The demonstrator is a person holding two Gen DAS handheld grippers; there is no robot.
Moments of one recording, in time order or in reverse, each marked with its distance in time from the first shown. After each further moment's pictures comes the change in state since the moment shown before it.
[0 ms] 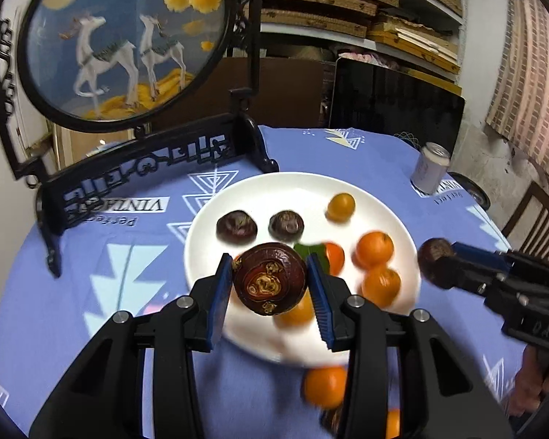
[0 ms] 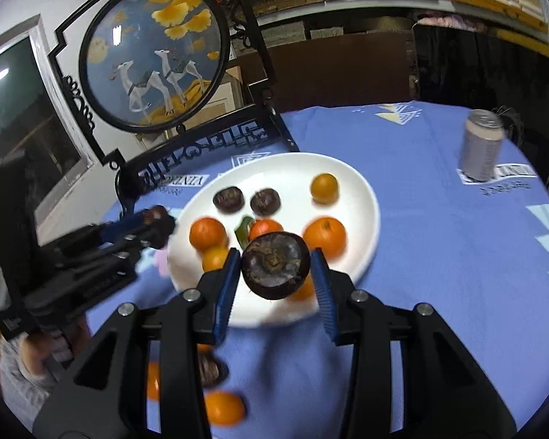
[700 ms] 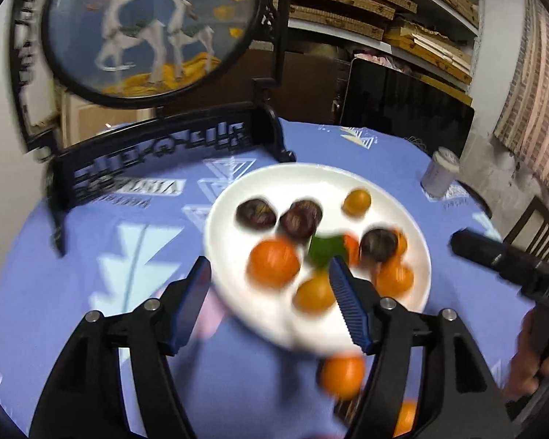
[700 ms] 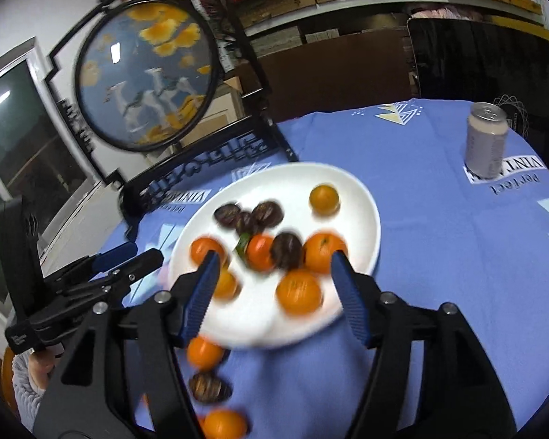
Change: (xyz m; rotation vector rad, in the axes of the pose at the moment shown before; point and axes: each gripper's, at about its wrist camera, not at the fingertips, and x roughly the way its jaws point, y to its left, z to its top) left arm -0.020 0.023 -0.024 -0.058 0.005 0.019; right arm -0.013 -0.012 -0.006 0.049 -0.037 0.040
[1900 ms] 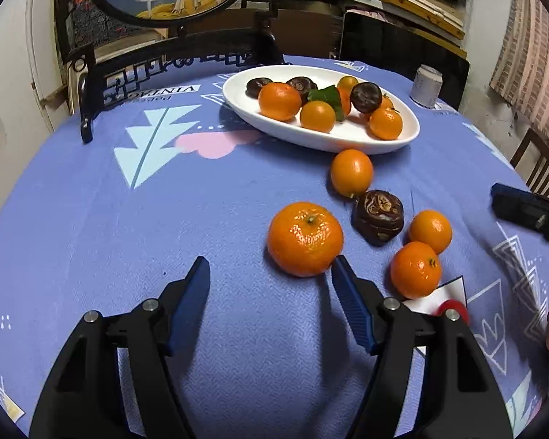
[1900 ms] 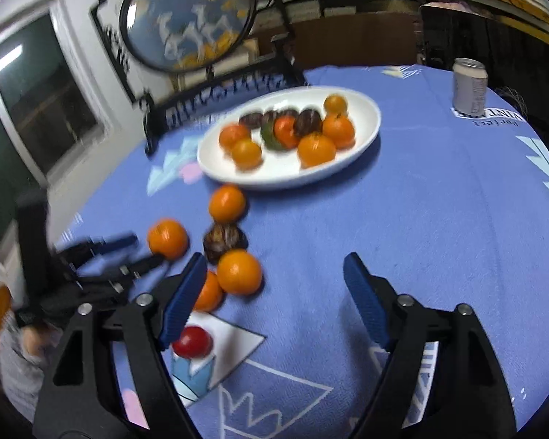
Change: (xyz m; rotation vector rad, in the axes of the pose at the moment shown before) left arm -0.035 0.002 -0.125 0.069 0.136 0.028; right arm -0.040 0.026 -0.109 -0.122 0.124 -0.027
